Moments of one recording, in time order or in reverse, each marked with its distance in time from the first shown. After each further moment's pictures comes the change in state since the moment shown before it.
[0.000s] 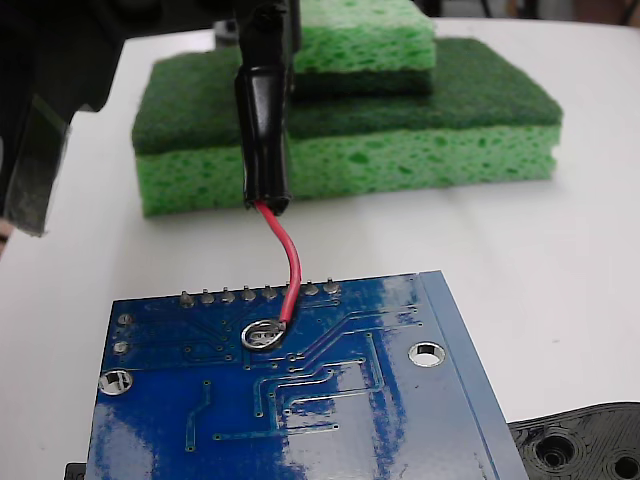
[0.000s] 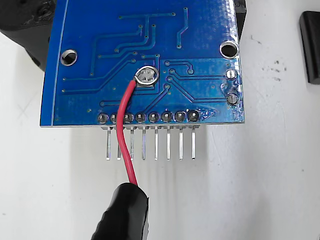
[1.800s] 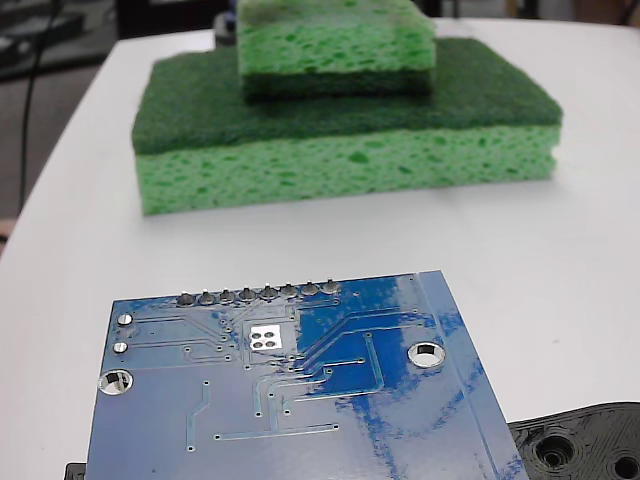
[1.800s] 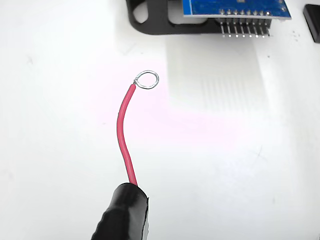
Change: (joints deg) arm -16.3 68.6 42.3 9.2 12.5 10.7
